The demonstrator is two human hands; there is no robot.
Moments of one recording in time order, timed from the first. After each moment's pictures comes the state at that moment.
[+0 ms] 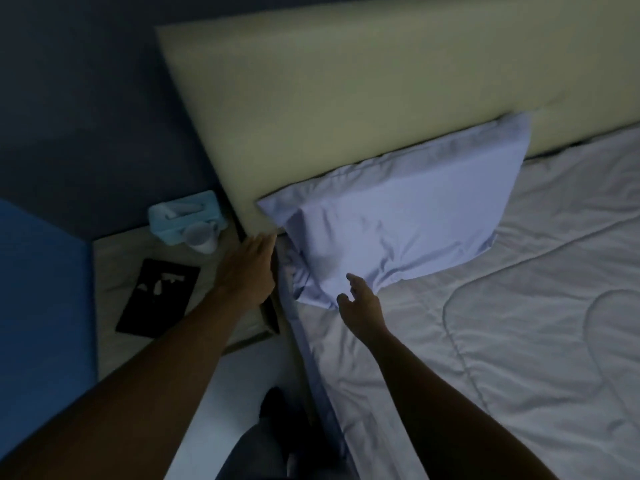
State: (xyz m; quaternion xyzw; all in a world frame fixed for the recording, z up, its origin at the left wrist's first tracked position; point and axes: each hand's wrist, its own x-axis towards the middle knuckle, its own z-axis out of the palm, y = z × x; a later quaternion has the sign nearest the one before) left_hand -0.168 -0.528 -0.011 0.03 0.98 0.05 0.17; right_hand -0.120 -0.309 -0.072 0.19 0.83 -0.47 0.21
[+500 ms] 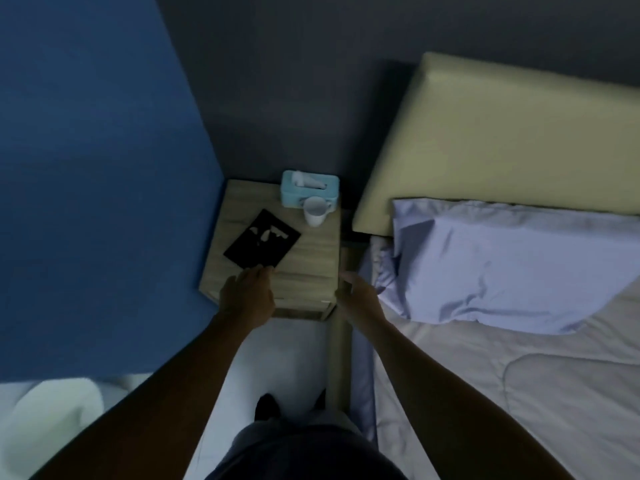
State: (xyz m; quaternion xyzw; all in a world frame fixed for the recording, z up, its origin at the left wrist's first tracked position) left_hand 0.036 -0.701 -0.001 -0.22 0.94 0.16 0.20; right_hand -0.059 -0.501 -0.017 -0.05 0.88 -0.35 0.30
